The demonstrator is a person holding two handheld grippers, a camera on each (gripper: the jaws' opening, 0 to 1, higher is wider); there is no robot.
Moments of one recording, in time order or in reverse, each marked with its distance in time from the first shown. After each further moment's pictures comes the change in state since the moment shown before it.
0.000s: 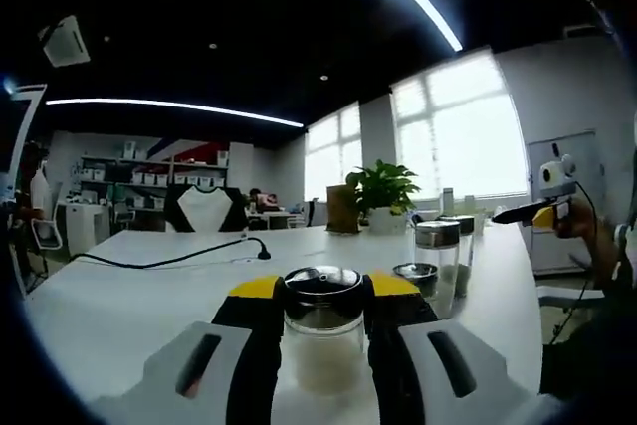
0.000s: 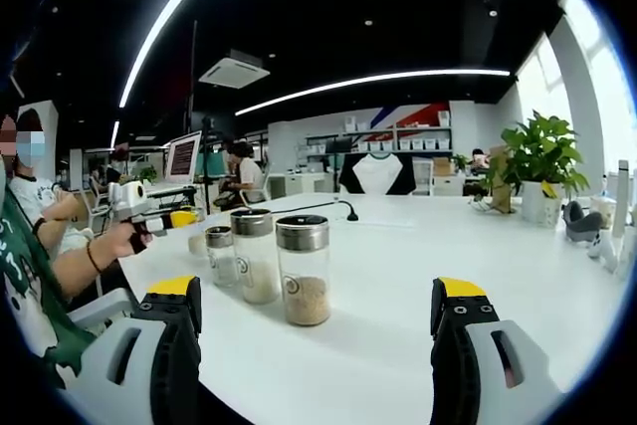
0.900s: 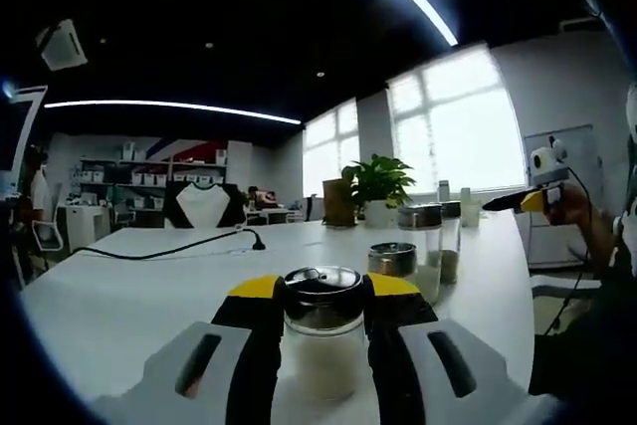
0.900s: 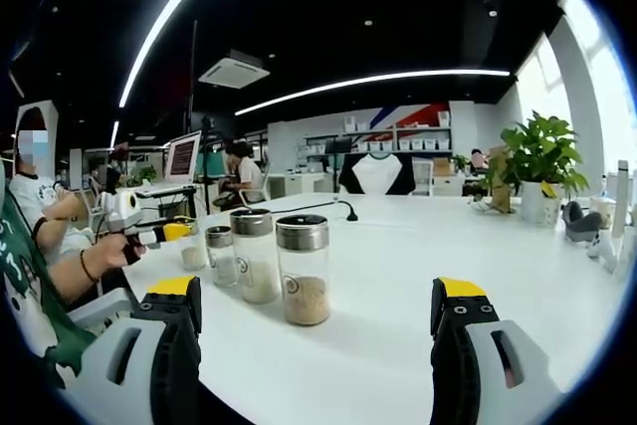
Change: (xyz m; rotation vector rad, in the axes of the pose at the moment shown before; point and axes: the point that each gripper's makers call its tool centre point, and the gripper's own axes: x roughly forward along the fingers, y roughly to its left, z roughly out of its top) left arm -0.010 -0.013 -0.017 0.014 0.017 0.001; right arm 0.000 -0.001 0.000 -0.001 0.001 -0.001
